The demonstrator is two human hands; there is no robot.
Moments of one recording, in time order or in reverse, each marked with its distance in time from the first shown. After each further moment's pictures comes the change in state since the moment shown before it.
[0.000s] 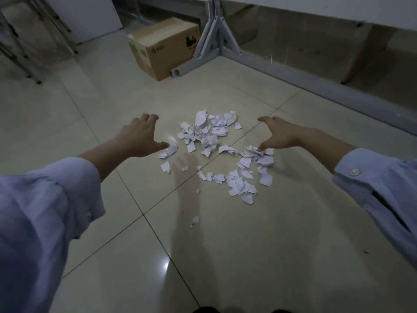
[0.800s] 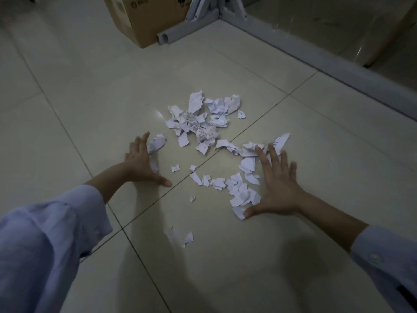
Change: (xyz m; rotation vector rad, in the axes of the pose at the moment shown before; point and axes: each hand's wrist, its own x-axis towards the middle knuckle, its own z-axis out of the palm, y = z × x) left_hand 0.050 -0.020 0.146 -0.440 -0.343 -0.140; right_hand -0.007 0.015 0.128 0.013 -0.048 -0.004
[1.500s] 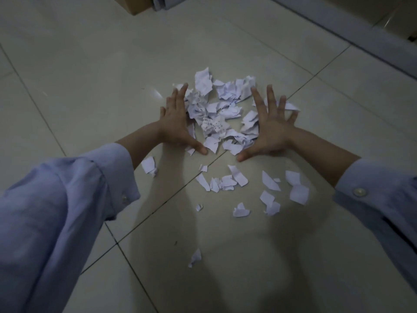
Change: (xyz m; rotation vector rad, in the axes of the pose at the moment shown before) left_hand 0.092 0.070 -0.010 -0.011 0.019 0.304; right_hand 0.136 -0.026 -0.051 -0.028 -0.004 0.005
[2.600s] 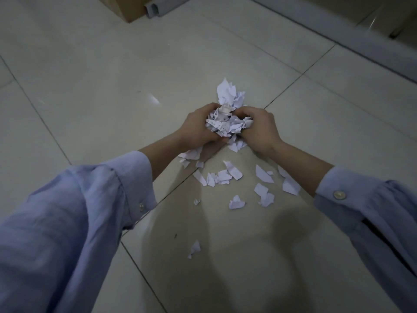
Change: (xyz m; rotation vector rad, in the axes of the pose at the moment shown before) left_hand -0.012 0.053 0.024 -0.412 0.113 0.239; right_hand -0.014 -0.023 0.030 0.645 0.489 -0.088
